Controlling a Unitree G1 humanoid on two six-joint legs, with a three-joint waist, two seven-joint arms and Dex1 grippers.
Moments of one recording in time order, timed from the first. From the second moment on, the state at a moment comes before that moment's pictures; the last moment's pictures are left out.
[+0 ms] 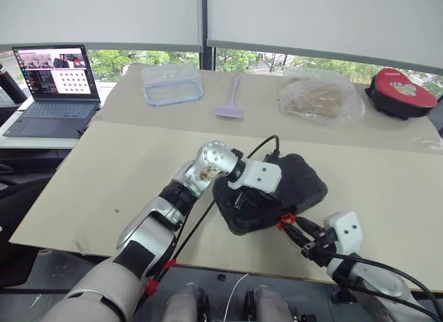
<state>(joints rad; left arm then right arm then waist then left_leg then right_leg) -1.01 0.13 -0.50 0.68 0.09 -0.28 -1.35 0.39 -0.46 -0.14 -0.77 0.41 0.61 0.43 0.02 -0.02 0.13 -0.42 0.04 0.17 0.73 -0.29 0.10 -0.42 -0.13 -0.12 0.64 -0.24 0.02</state>
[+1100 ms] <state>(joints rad) -1.01 0.13 -0.50 0.69 0.10 -0.28 -1.34 0.24 -0.56 0.02 -0.55 0.21 0.49 0.56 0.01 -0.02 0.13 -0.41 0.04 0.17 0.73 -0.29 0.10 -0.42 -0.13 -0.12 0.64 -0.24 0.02</state>
